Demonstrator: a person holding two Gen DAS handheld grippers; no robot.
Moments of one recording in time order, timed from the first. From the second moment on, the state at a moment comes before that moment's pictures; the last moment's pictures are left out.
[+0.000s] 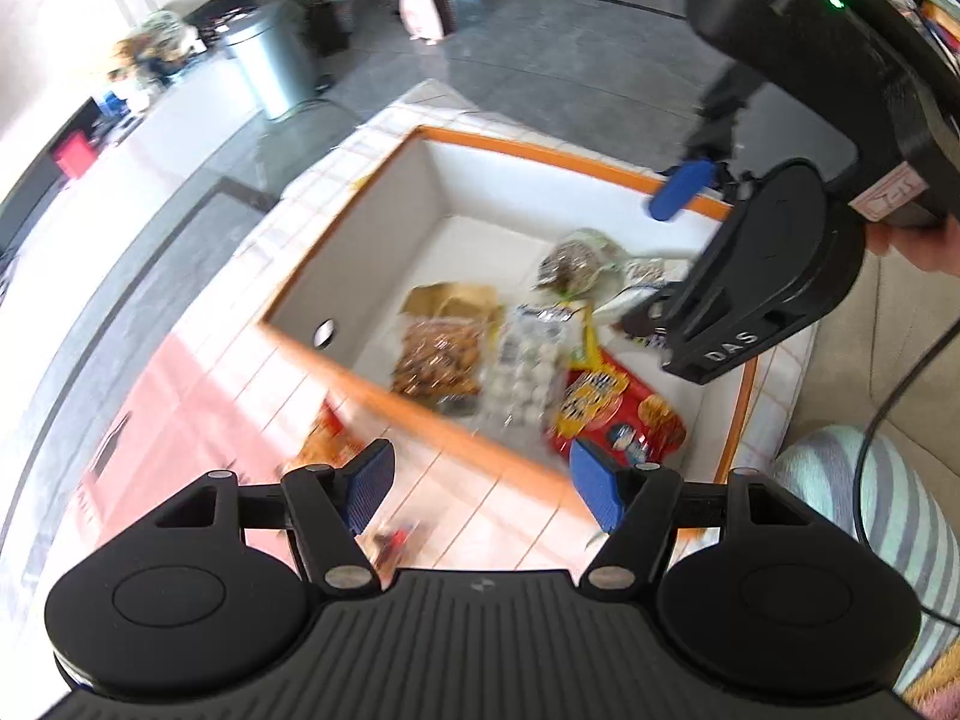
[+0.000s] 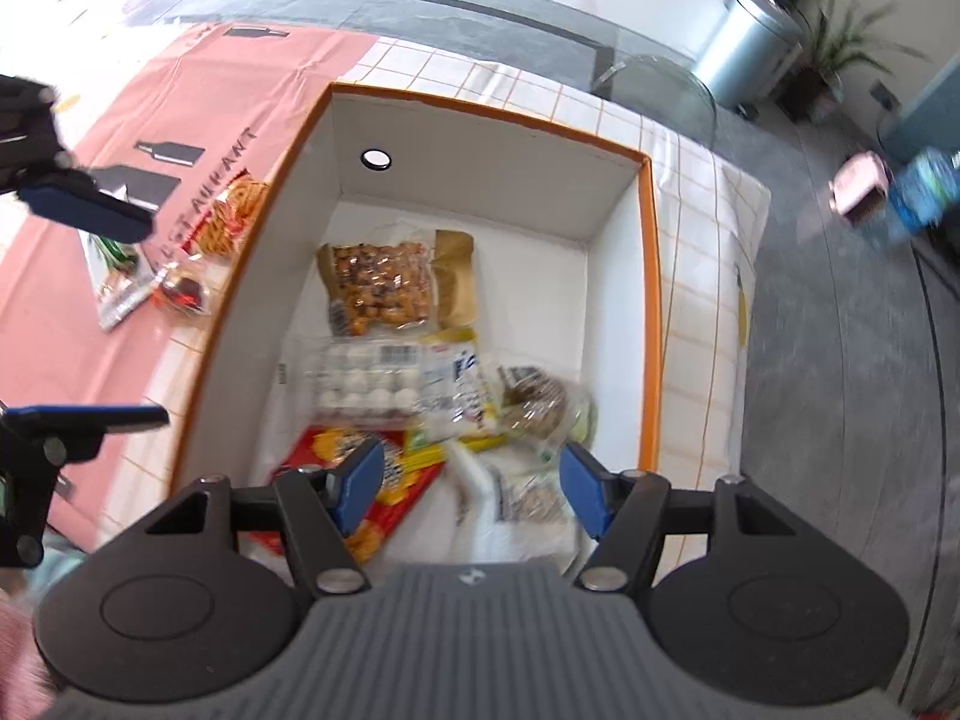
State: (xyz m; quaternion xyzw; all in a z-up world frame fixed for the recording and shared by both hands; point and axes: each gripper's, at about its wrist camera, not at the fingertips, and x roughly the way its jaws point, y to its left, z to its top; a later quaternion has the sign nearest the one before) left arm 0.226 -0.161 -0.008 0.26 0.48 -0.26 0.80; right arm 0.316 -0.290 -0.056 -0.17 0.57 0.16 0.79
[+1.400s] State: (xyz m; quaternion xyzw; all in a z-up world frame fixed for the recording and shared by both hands) left arm 0.202 0.036 -0.073 0.27 0.48 -0.22 0.81; right arm 0.283 -0.084 -0.123 -0.17 0.51 0.27 0.80
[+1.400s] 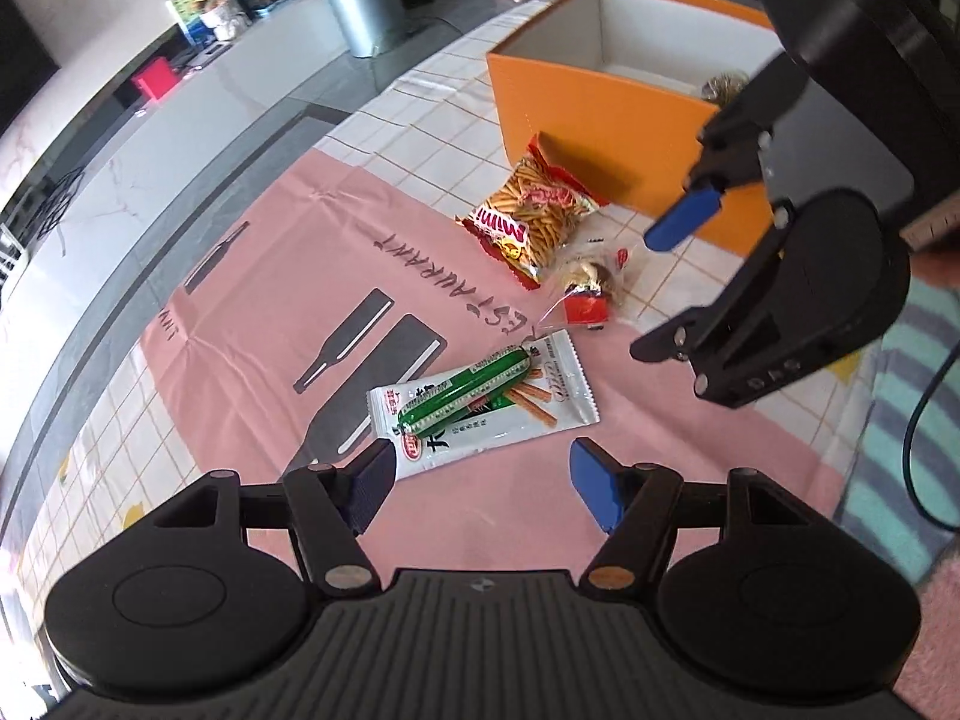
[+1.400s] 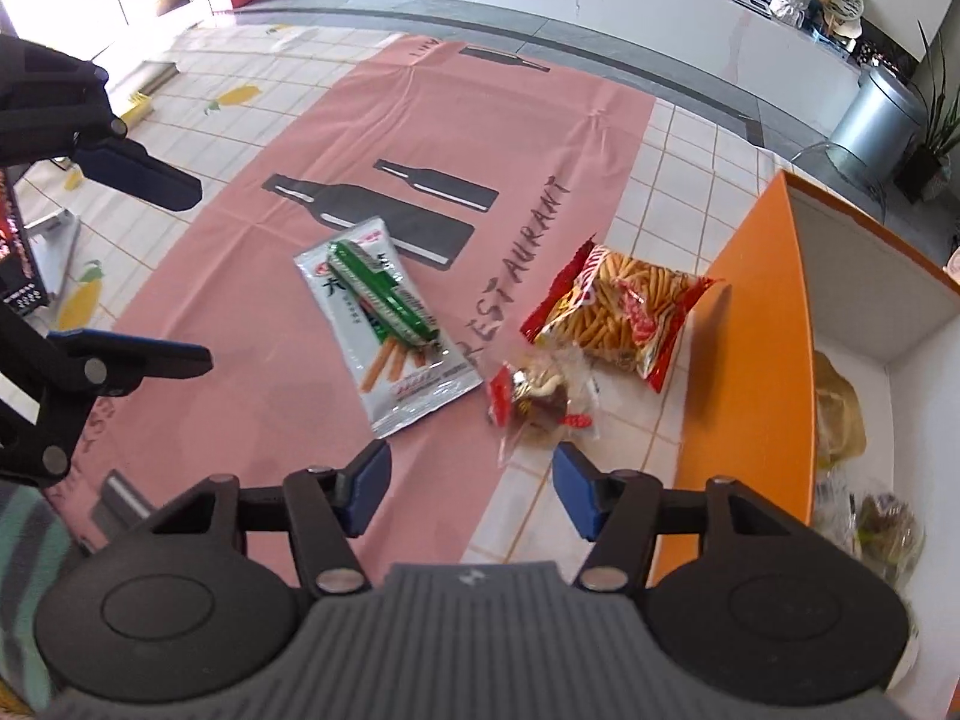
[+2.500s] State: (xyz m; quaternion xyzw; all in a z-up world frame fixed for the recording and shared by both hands) left arm 0.257 0.017 -0.143 0.31 0.55 -0.25 0.73; right arm 0.347 -0.073 -0.168 -0.17 0.59 0.30 0.73
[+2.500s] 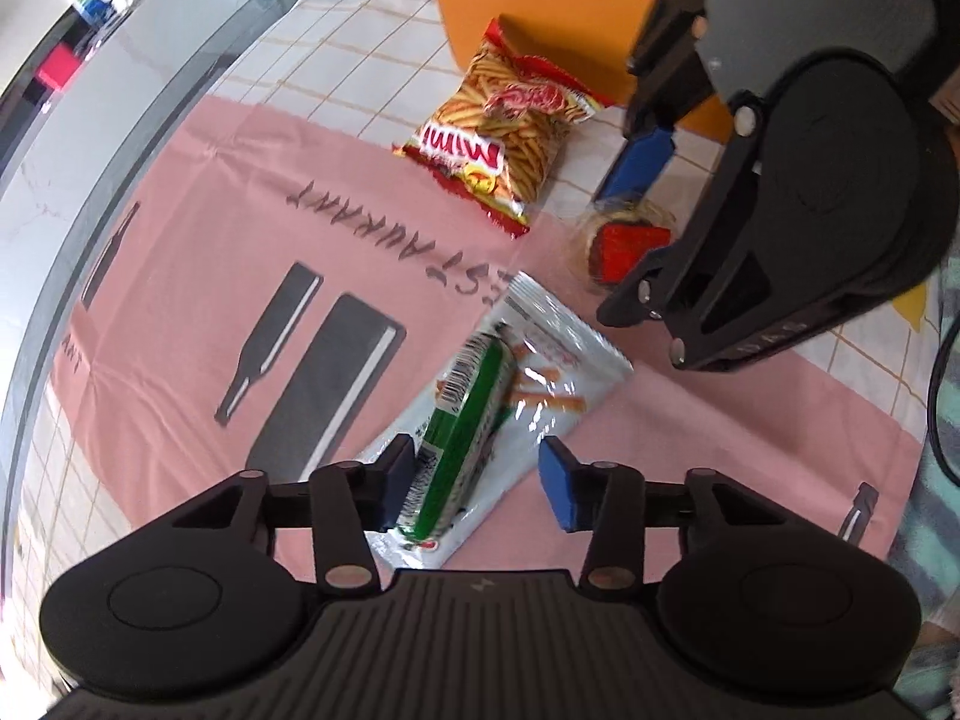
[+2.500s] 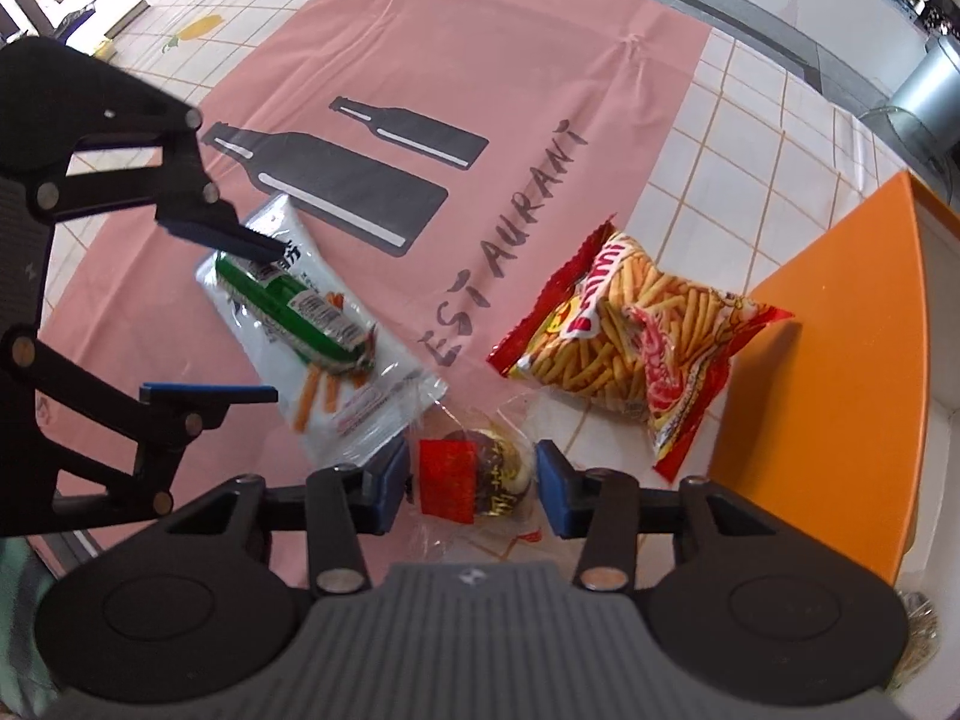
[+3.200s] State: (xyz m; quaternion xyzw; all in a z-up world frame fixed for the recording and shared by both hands) left arm 0.271 0.028 -0.143 0.22 0.58 -0.21 0.76; right arm 0.333 -0.063 -0.172 -0.19 0.60 0.31 0.72
